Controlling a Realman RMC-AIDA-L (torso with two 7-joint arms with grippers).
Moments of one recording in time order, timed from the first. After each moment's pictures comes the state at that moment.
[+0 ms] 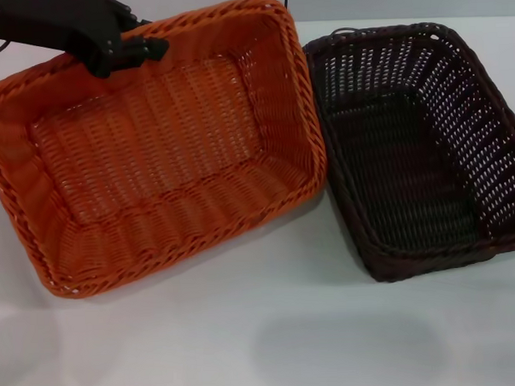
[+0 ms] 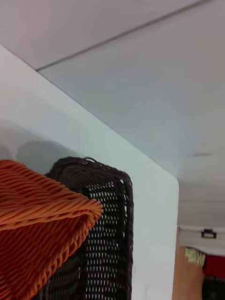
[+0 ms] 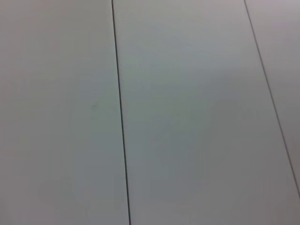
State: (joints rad) left arm -0.73 -1.99 0.76 1.20 -0.86 -1.65 1.41; right arm 0.00 2.08 -2.47 -0.55 -1.89 1.66 2.95
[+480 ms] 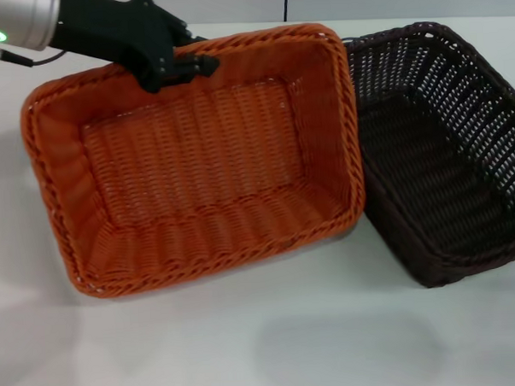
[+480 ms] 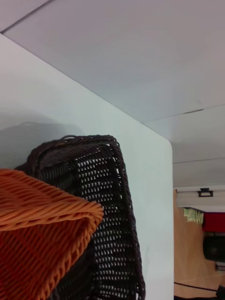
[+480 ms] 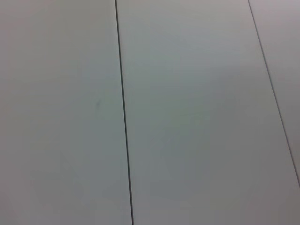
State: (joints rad) left arm -0.82 -2.01 0.77 1.02 -0.85 -1.60 1.56; right arm 0.01 2.08 -2.47 -0.54 -1.89 1.66 2.95
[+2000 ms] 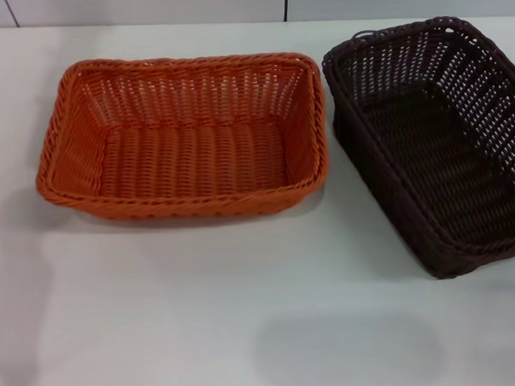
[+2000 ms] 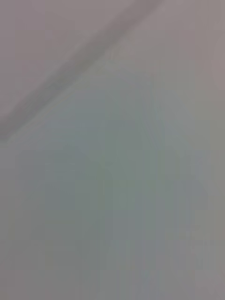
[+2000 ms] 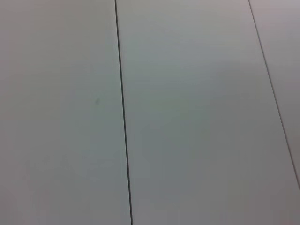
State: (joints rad) left arm -0.47 -2.06 1.26 1.35 -1.24 -0.15 1.72; right arm 0.01 2.08 -2.47 -0.54 -1.89 1.66 2.95
